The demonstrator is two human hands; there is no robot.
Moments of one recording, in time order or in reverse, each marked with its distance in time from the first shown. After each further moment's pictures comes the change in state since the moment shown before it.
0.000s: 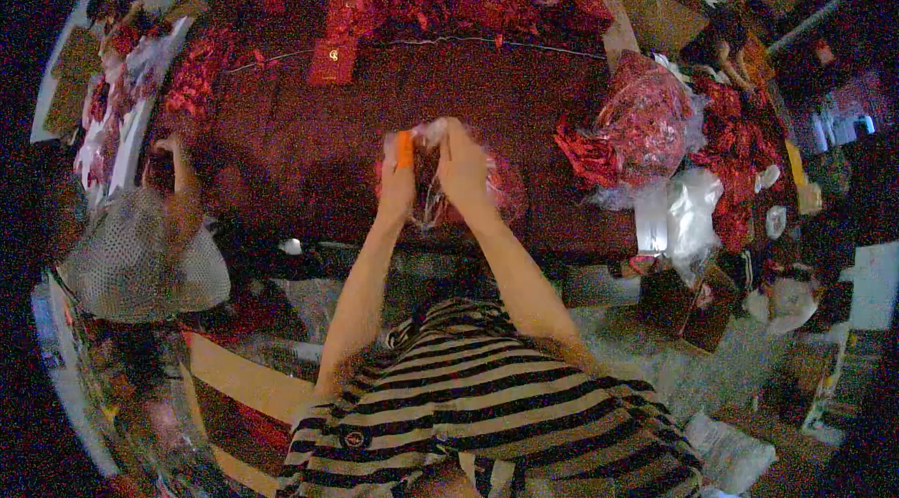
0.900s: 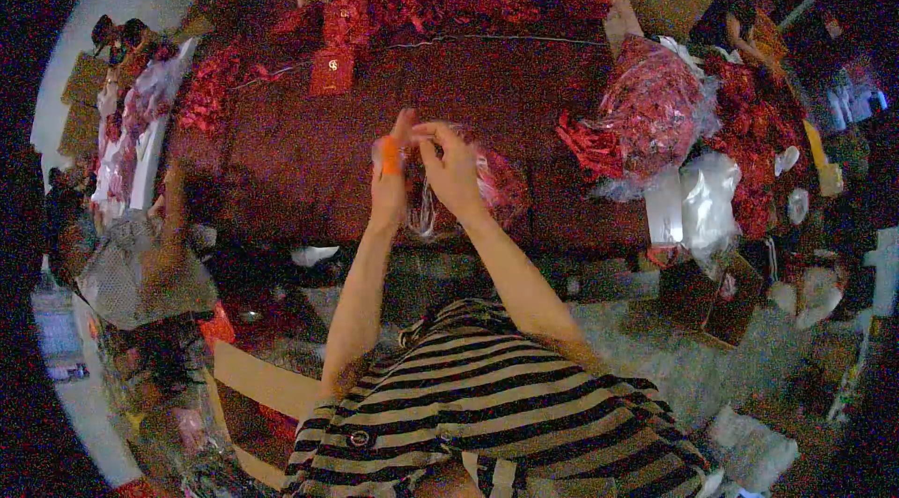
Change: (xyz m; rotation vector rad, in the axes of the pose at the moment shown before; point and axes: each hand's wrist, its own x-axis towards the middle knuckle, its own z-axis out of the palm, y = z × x) left_hand -0.005 0.028 0.007 -0.297 -0.180 0.012; right_hand -0.004 0.008 0.004 0.510 -0.043 0.113
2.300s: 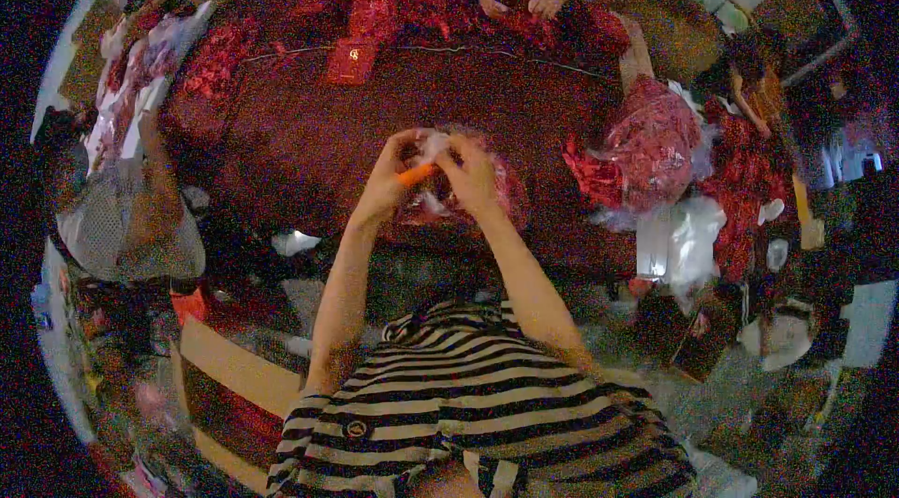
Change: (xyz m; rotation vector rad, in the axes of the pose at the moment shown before) left_hand 0.001 -0.006 -0.044 0.015 -0.029 -0.160; right_hand 0.007 0.021 -0.011 -0.148 -0.194 0.028
